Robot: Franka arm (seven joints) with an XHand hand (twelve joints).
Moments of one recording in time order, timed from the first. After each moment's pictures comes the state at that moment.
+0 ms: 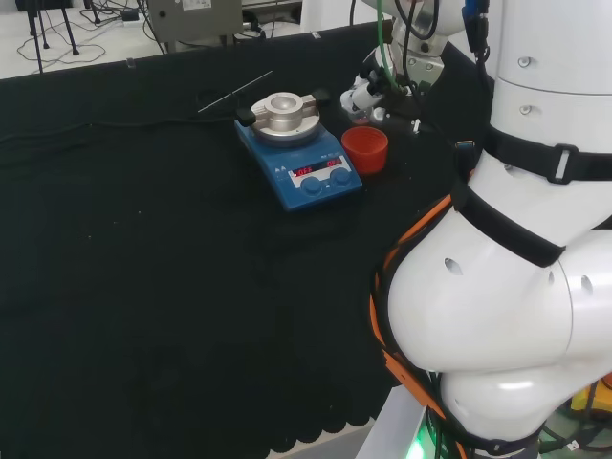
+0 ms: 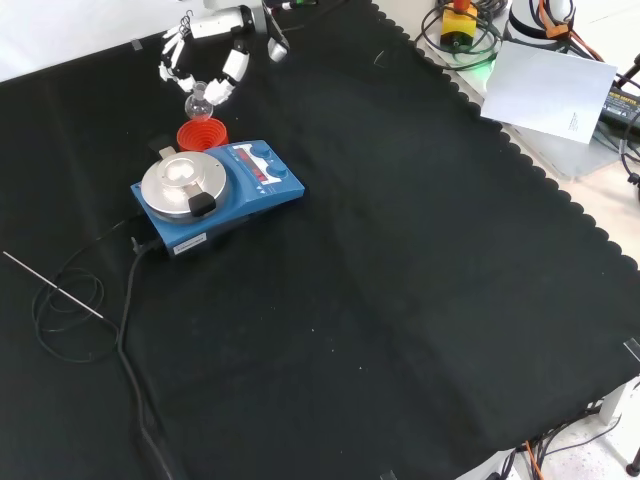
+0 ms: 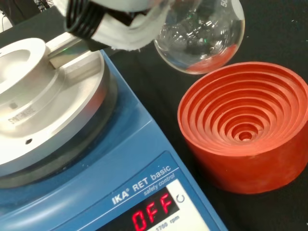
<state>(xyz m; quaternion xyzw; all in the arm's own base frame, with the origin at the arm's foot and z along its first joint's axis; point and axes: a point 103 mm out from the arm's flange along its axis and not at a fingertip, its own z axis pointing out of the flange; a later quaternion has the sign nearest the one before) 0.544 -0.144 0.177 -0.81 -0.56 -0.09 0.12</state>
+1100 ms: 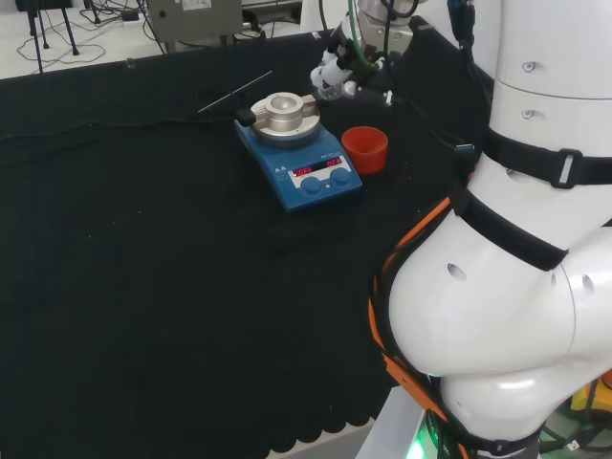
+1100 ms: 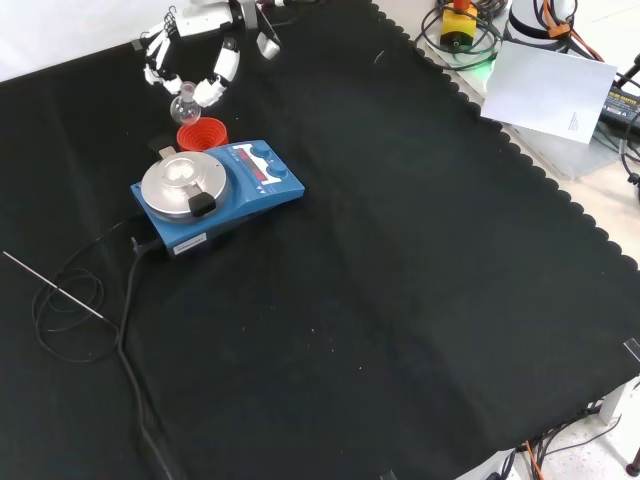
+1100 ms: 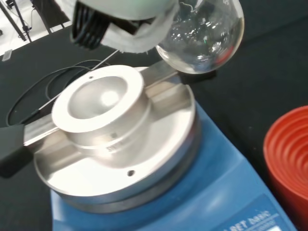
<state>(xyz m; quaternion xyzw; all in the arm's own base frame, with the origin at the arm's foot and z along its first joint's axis) 0.580 -0.097 0.220 -0.79 -0.60 -0.09 0.11</state>
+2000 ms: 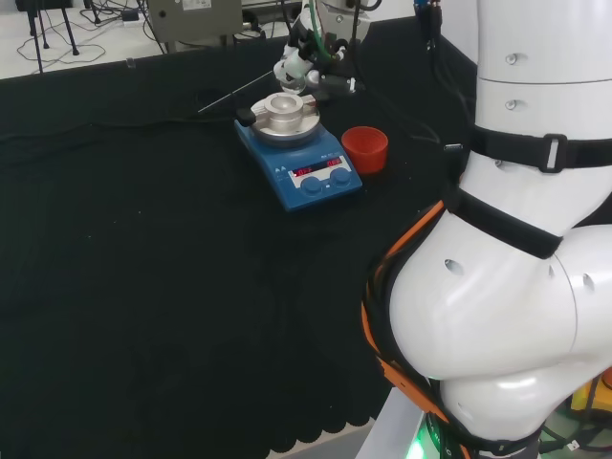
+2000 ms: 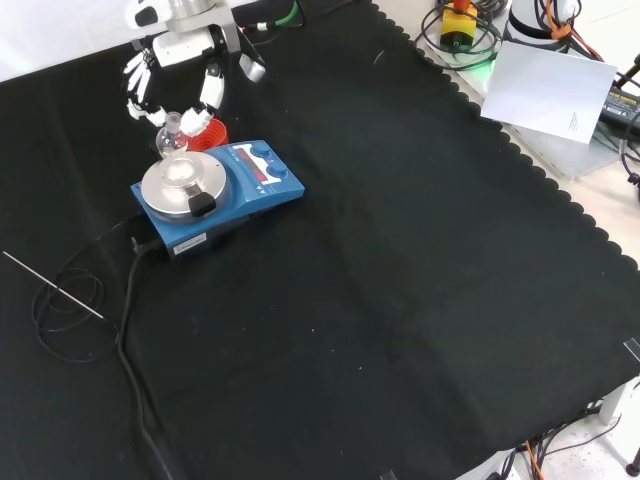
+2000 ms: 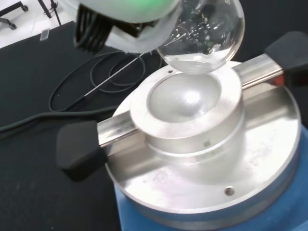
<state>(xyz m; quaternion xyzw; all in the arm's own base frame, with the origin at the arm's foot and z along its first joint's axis) 0.626 -0.046 0.222 -0.76 -0.64 -0.07 0.13</state>
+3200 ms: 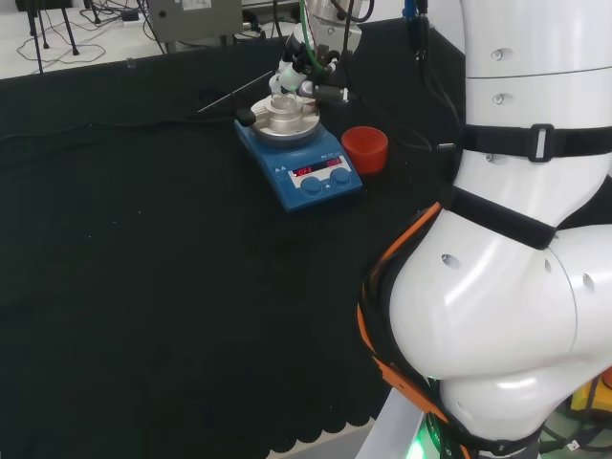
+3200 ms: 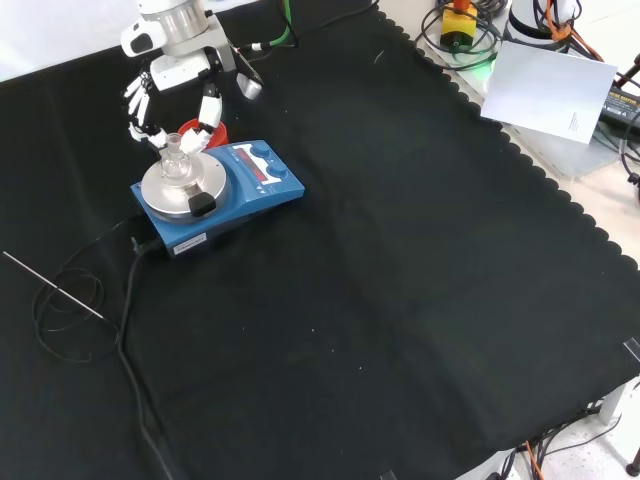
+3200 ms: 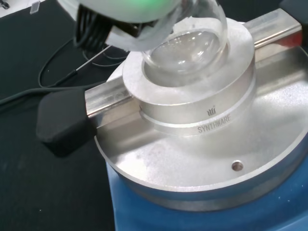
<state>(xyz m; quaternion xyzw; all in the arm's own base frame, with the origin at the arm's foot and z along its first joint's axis) 0.636 -0.042 0.194 -0.76 -0.63 -0.05 0.14</state>
